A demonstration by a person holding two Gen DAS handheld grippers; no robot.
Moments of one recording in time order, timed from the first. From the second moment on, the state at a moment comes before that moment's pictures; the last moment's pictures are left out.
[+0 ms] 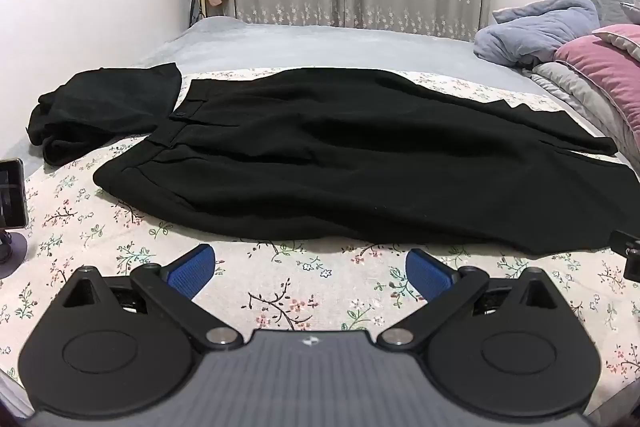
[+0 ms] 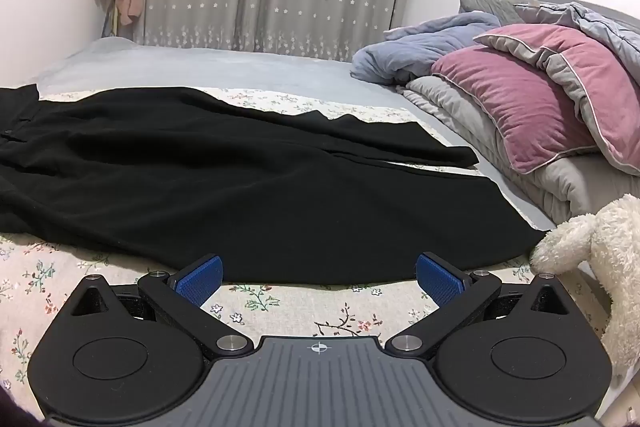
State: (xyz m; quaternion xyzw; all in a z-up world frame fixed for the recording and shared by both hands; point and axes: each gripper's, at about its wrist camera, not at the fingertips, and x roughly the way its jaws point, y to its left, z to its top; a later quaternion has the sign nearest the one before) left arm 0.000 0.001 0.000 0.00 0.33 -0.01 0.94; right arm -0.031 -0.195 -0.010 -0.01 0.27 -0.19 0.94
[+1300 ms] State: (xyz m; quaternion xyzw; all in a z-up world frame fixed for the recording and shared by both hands) left arm 0.002 0.003 -0.001 0.01 0.33 0.00 0.94; right arm -0.033 -0.198 -0.011 -0.01 0.27 -0.19 0.95
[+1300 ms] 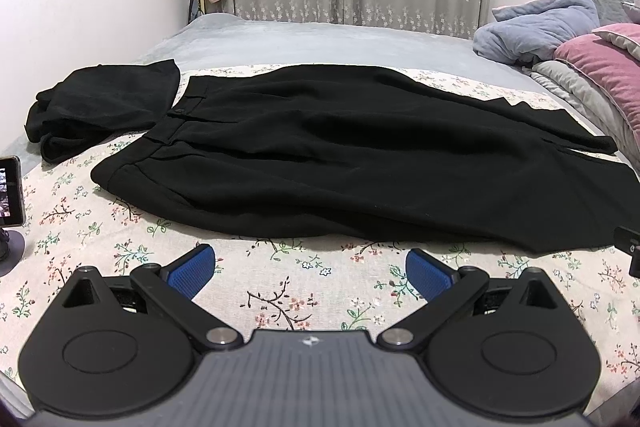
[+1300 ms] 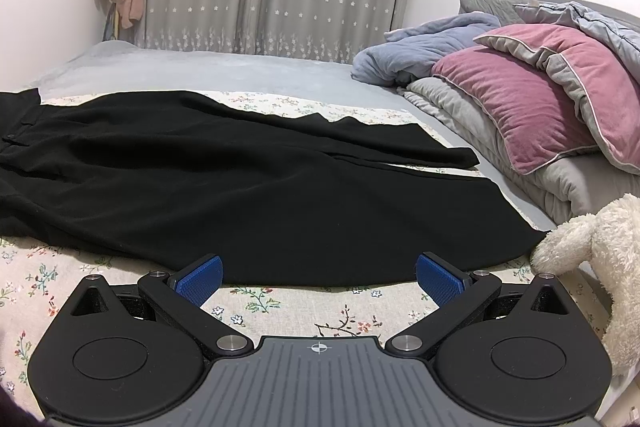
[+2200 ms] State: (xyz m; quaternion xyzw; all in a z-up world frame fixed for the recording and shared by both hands) left arm 0.002 -0.006 0.006 0.02 0.30 0.00 0.95; right arm -0.053 -0.177 0.007 0.01 0.23 -0.14 0.96
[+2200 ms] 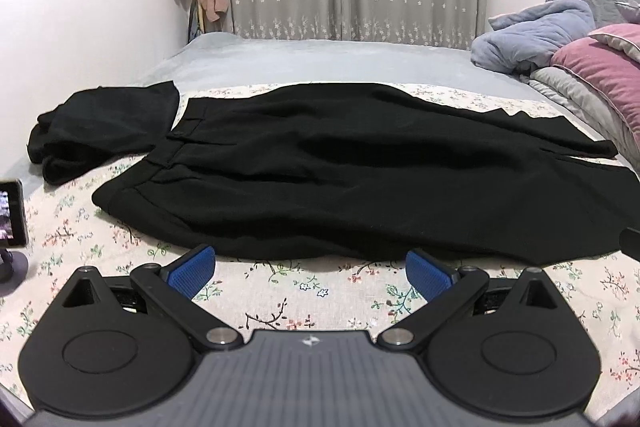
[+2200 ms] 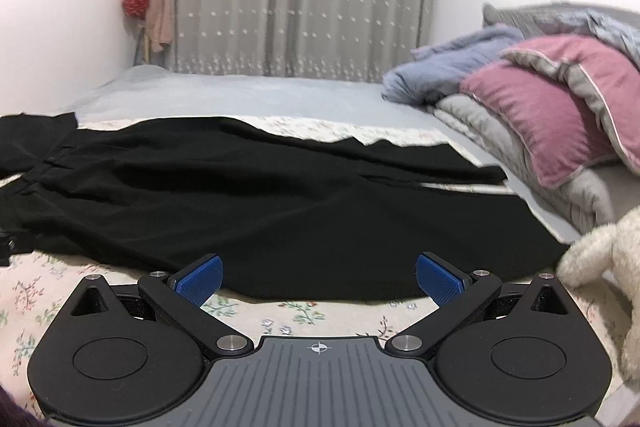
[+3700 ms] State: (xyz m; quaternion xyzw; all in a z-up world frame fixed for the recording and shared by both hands) left arm 0.000 -0.014 -0.001 0.05 0.29 0.00 0.96; right arm -0.059 -0.155 0.013 0.01 0.22 -0.12 0.97
